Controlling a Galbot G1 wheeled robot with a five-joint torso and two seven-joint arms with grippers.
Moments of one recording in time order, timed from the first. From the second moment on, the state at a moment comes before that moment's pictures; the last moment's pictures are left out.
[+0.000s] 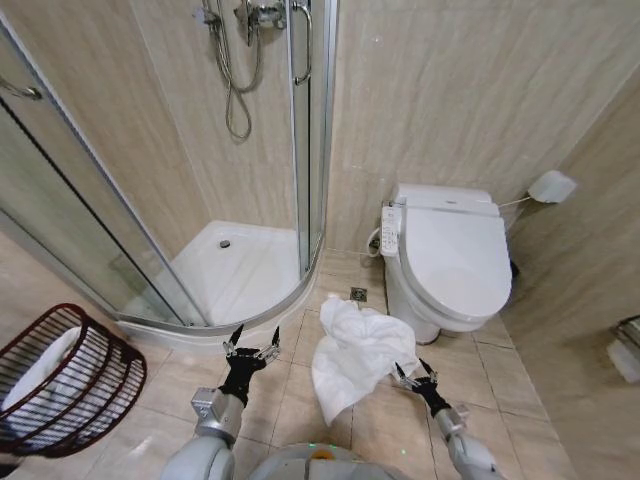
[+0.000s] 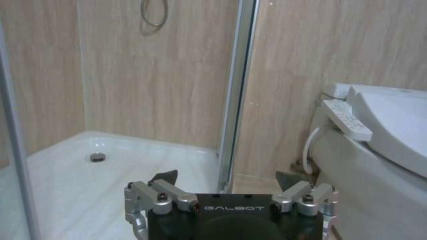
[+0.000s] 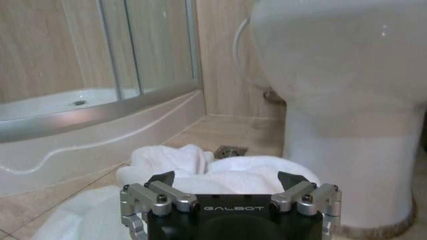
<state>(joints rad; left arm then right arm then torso) 1.85 -1.59 -0.52 -2.34 -0.06 0.15 0.10 -1.23 1.26 0.60 0.92 0.36 0.57 -0.55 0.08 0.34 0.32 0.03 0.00</state>
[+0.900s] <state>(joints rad) 1.85 -1.59 -0.52 -2.34 -0.06 0.15 0.10 -0.90 1.23 0.54 0.50 0.15 0.40 -0.57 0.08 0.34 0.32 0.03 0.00</state>
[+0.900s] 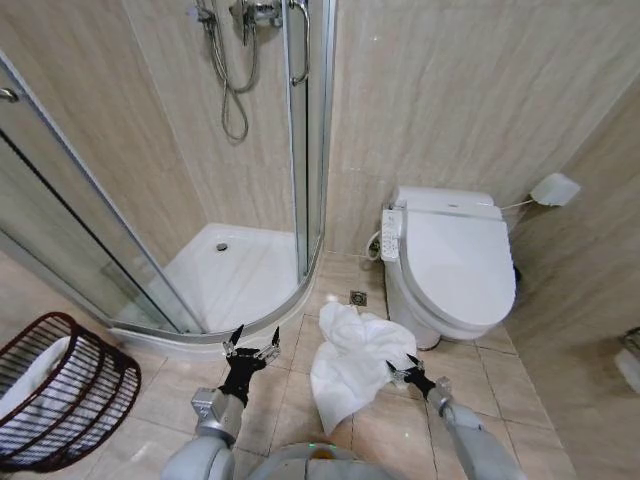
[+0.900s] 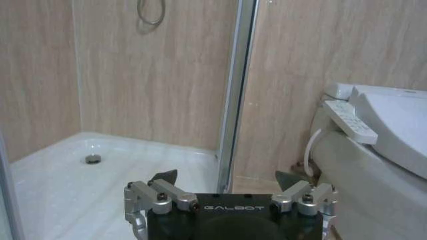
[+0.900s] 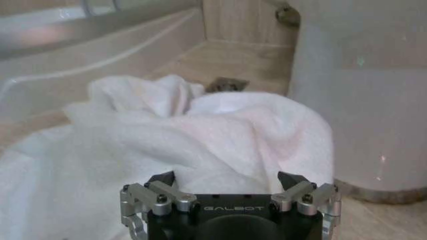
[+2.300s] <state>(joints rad) 1.85 -1.59 -0.52 -2.34 -0.06 0.15 0.10 -0.77 1.36 0.45 0.41 0.07 0.41 -0.62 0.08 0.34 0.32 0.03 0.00</state>
